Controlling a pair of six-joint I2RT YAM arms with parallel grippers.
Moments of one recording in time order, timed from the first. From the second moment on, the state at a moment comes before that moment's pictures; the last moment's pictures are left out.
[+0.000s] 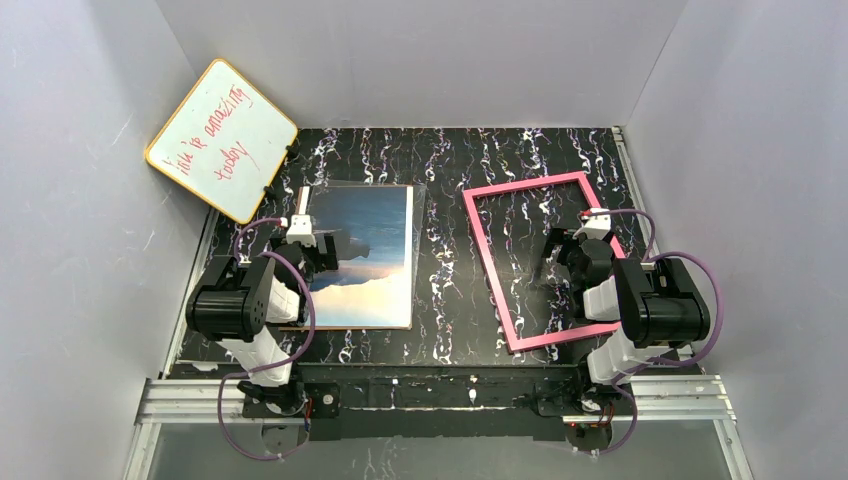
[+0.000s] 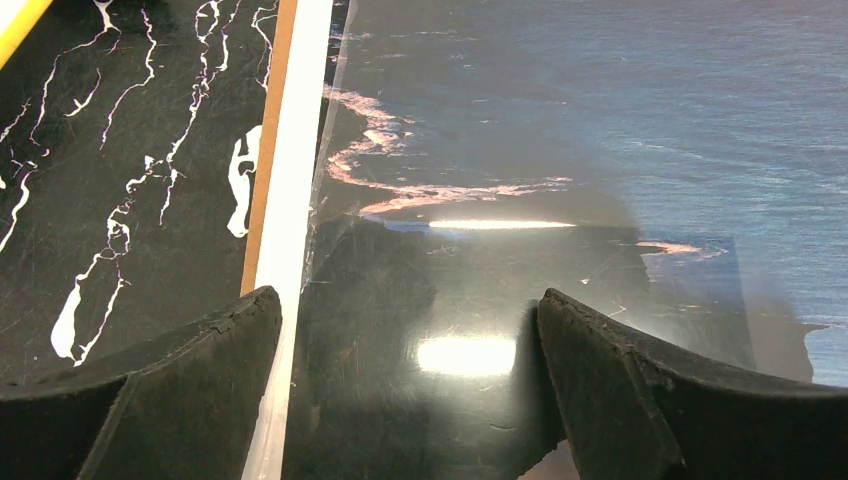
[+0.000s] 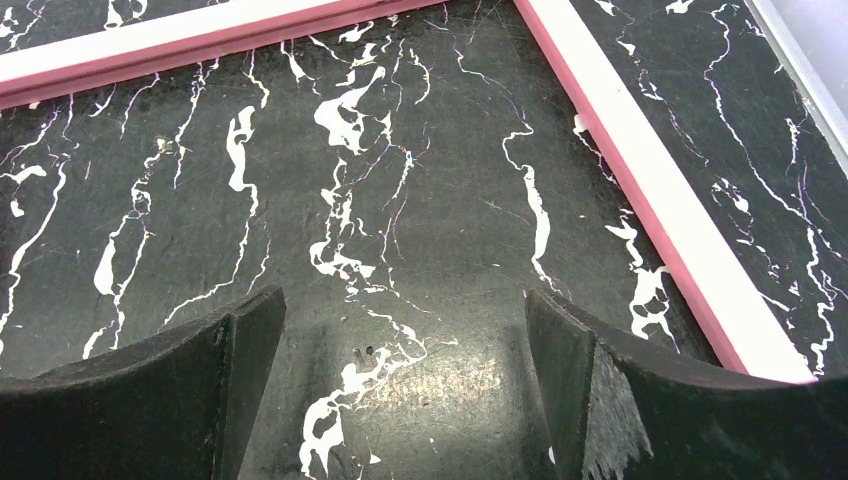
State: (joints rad) left arm -0.06 1.68 0.26 1.12 -0.05 0.01; right arm 0.03 1.61 0.25 1.11 0.08 0.07
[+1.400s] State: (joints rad) left arm 0.20 1.63 1.26 -0.56 0.34 0.10; right arm 0.50 1.55 1.04 -0.25 0.13 0.44
